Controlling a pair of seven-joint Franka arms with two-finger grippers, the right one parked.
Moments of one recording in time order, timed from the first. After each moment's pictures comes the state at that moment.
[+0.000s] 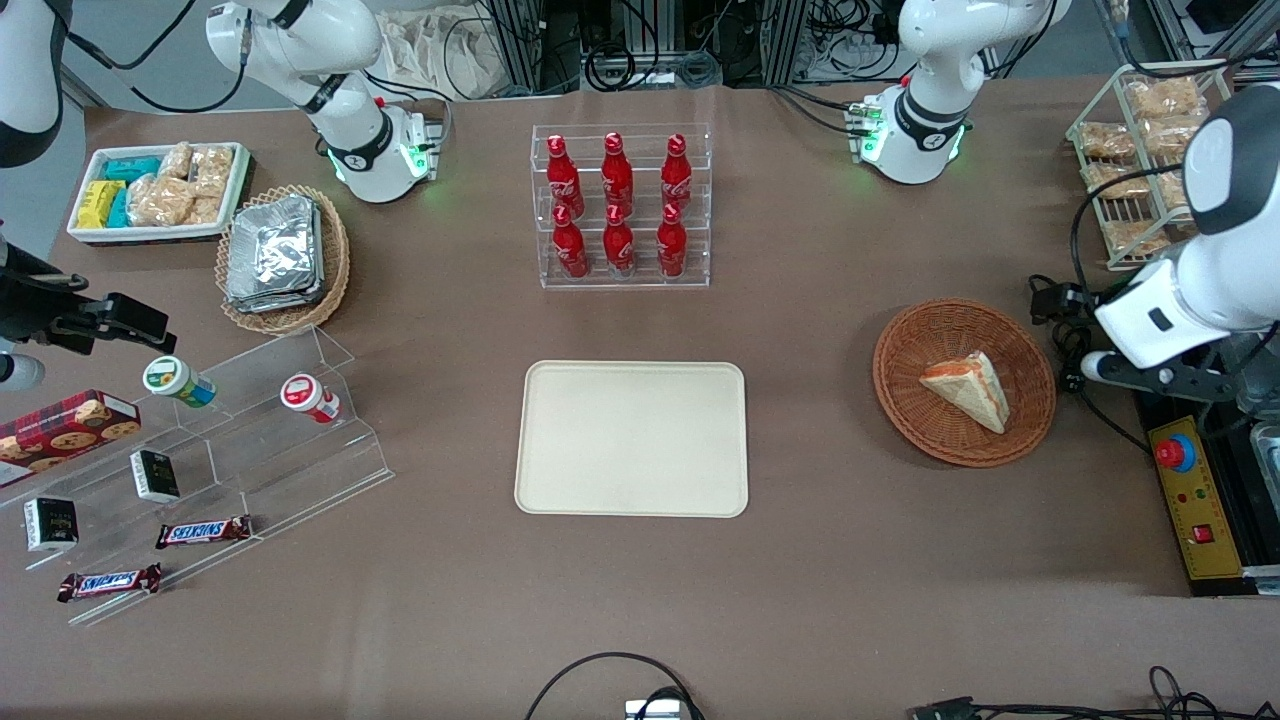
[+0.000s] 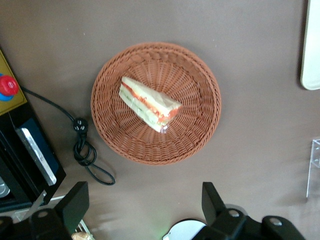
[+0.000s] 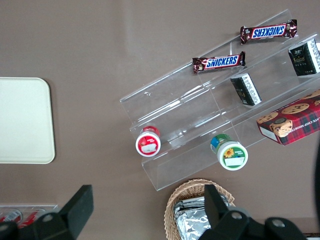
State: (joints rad) arm 0.26 0.18 -0.32 -1.60 0.07 1.51 0.17
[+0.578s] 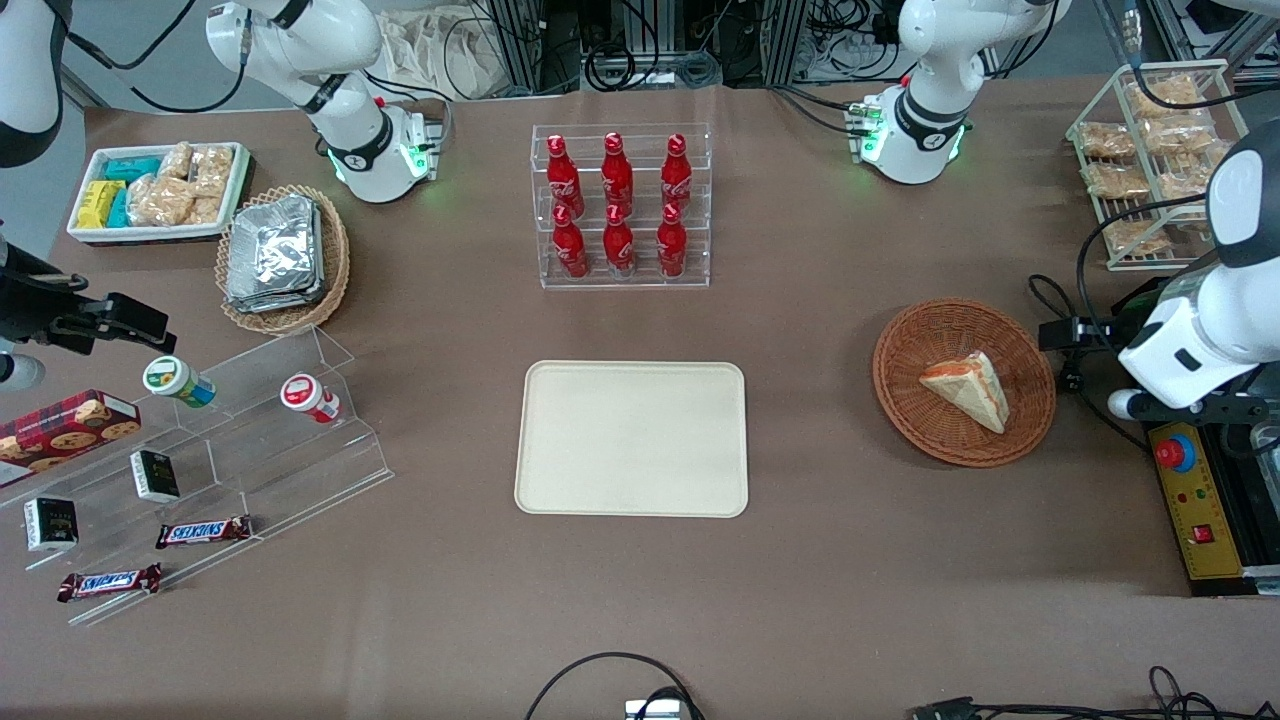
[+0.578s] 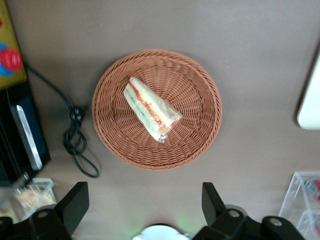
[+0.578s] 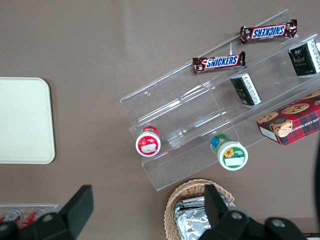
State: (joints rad) arm 0.26 0.25 -0.32 -1.54 0.07 1.48 -0.15
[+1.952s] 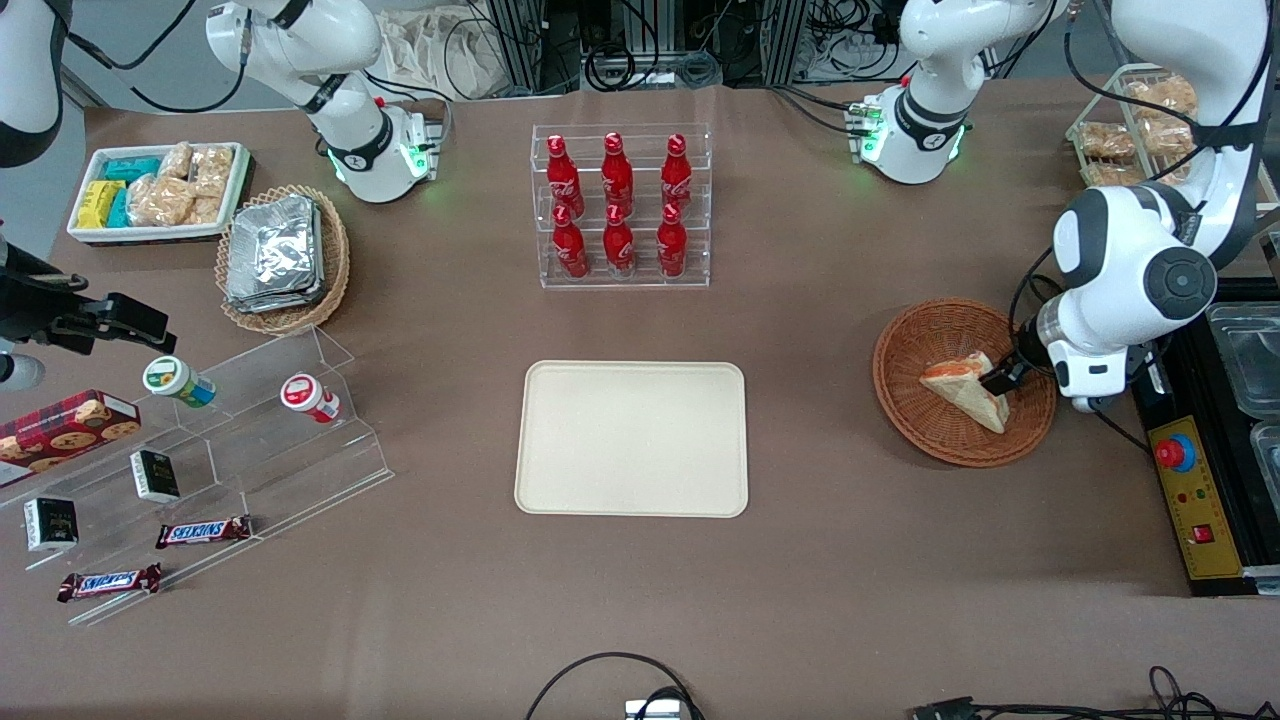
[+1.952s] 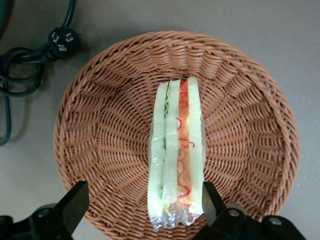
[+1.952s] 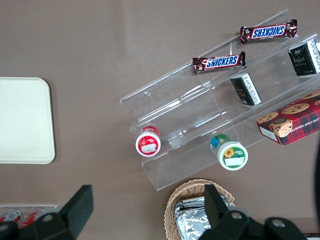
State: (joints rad) arm 0.33 0.14 -0.31 -2.24 0.06 2.23 -0.88
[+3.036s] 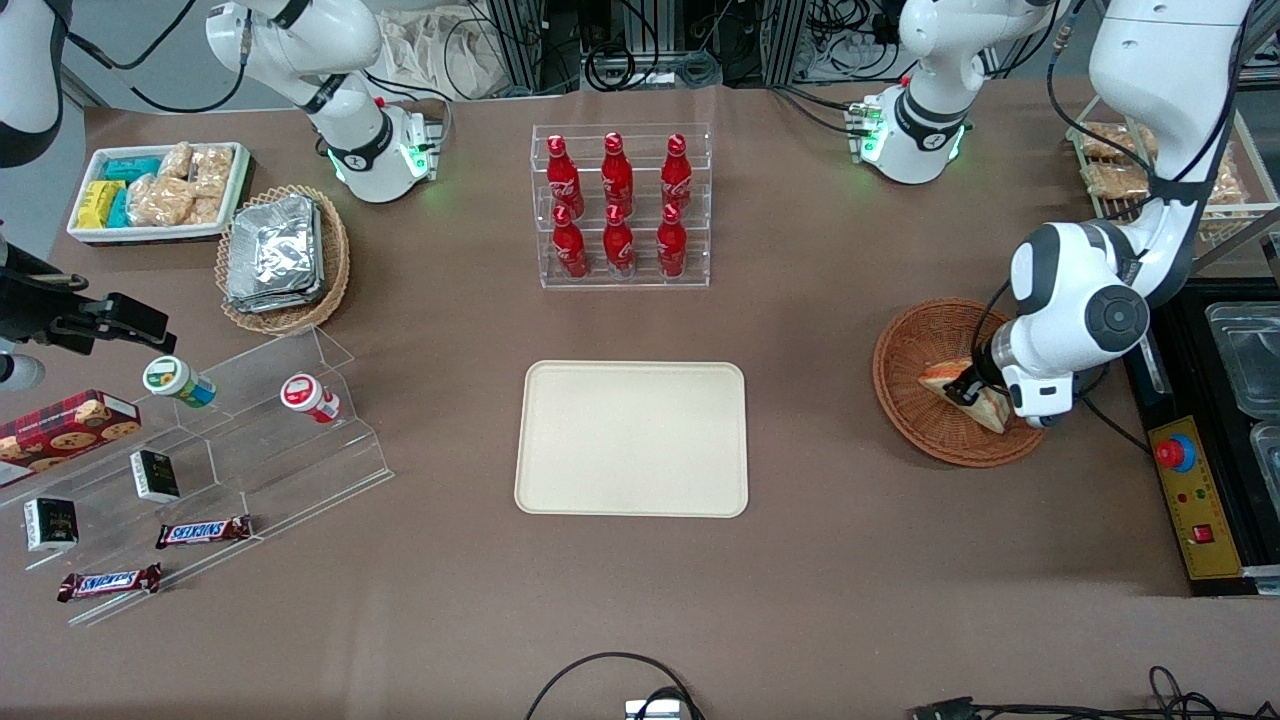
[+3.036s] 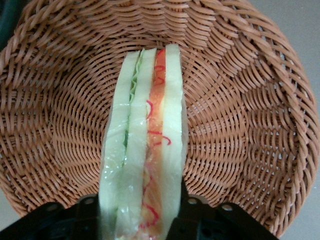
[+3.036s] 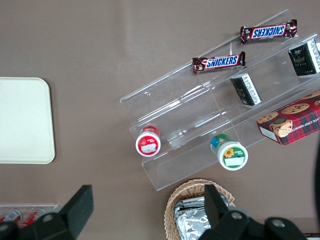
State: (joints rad) arm 0.30 0.27 -0.32 -2.24 0.06 2.33 -0.95
